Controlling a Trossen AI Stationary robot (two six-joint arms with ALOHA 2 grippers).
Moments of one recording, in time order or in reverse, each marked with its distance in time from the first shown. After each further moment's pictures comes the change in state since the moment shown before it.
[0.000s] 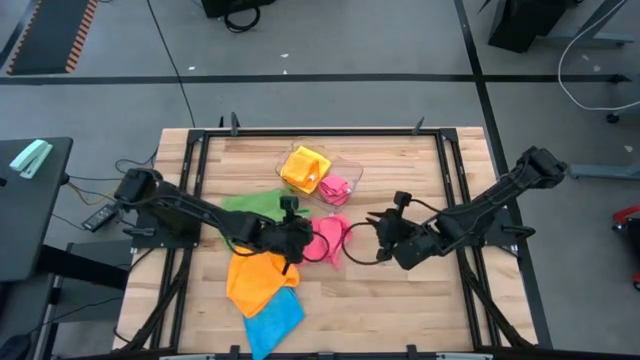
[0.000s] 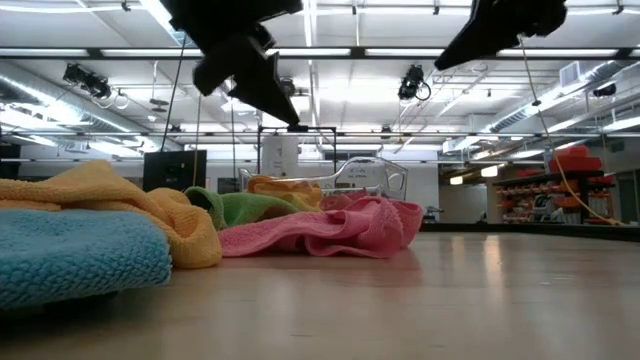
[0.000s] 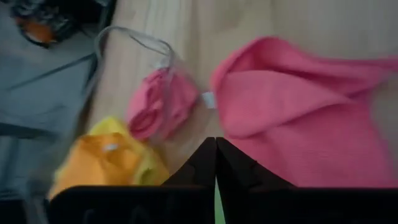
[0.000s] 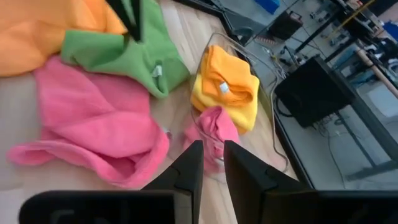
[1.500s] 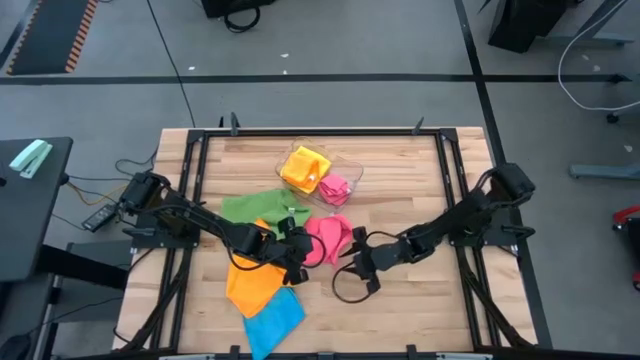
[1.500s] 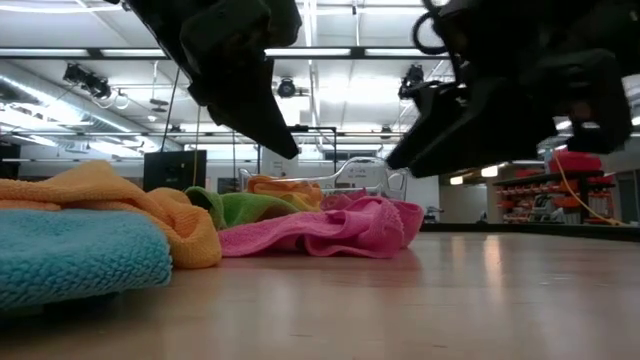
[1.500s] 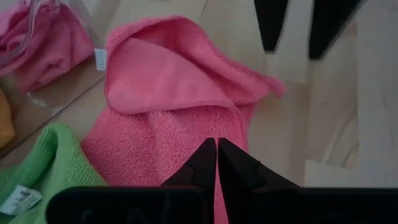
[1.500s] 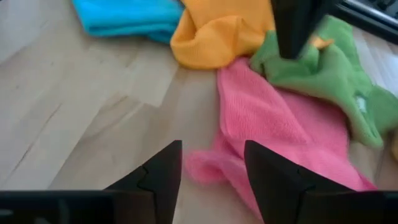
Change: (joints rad) left arm -0.056 0.067 -0.058 0.136 0.237 -0.499; right arm -0.082 0.357 -0.242 0.906 -0.615 -0.370
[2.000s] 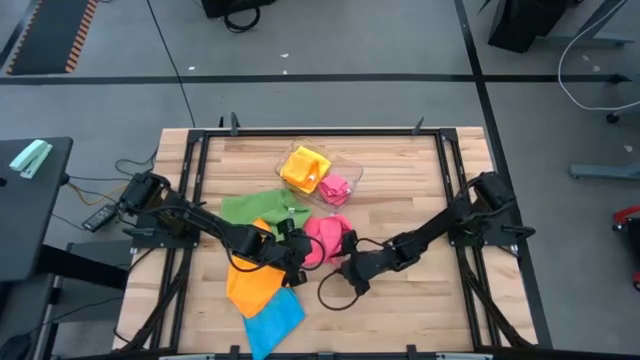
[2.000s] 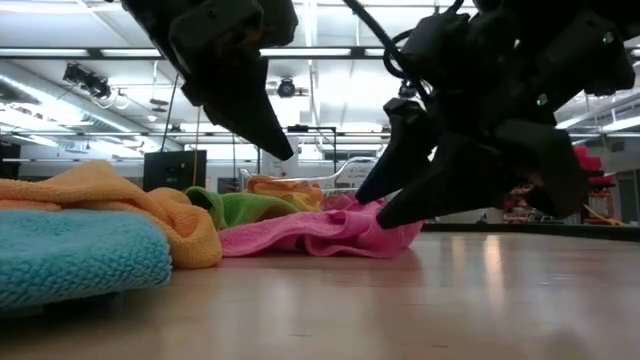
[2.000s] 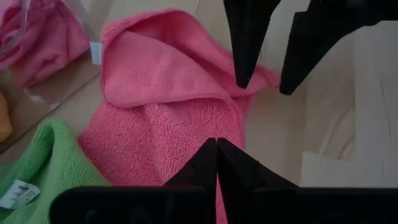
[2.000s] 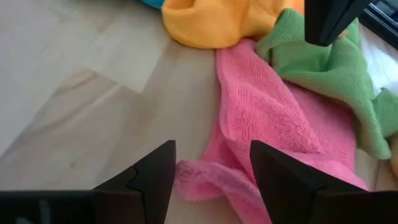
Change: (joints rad) left arm -0.011 0.000 -0.002 -0.014 0.000 -0.001; right arm -0.005 0.172 0.125 -0.049 0.083 -0.081
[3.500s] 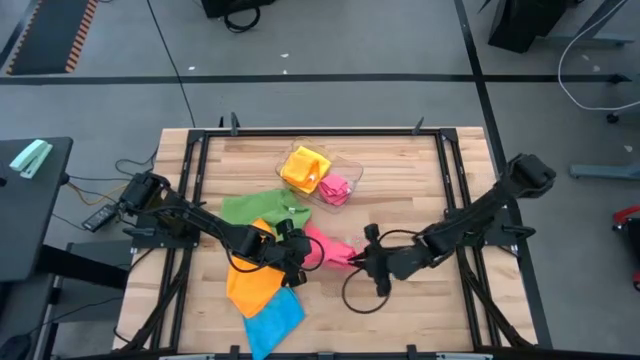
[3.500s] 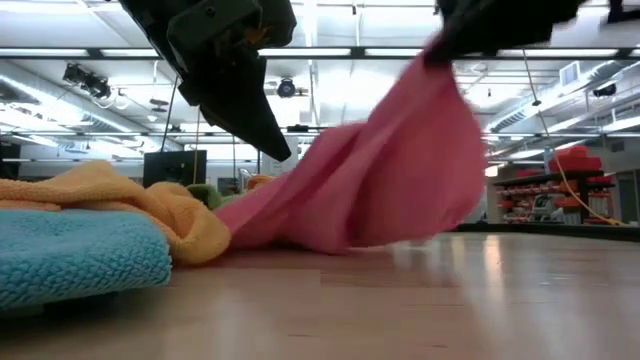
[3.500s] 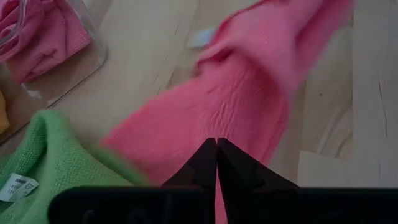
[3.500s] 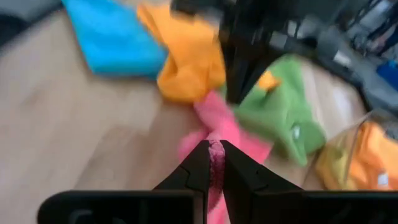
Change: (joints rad) left arm -0.003 -0.001 0.000 -0.007 0.000 -0.024; right arm 0.128 -0.391 0.003 -0.297 0.102 0.073
